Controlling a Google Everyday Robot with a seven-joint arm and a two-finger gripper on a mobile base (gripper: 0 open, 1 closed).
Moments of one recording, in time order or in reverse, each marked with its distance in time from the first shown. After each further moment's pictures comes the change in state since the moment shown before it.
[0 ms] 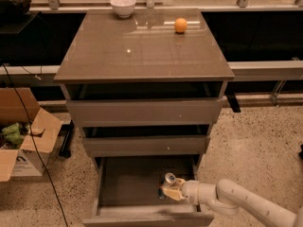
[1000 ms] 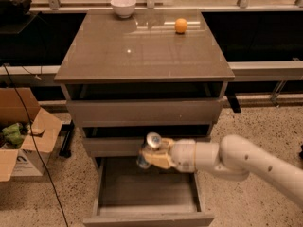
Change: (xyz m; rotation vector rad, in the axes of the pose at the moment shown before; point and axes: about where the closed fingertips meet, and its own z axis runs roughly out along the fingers) arm -0.283 0.178 -0.059 -0.108 -0.092 -0.220
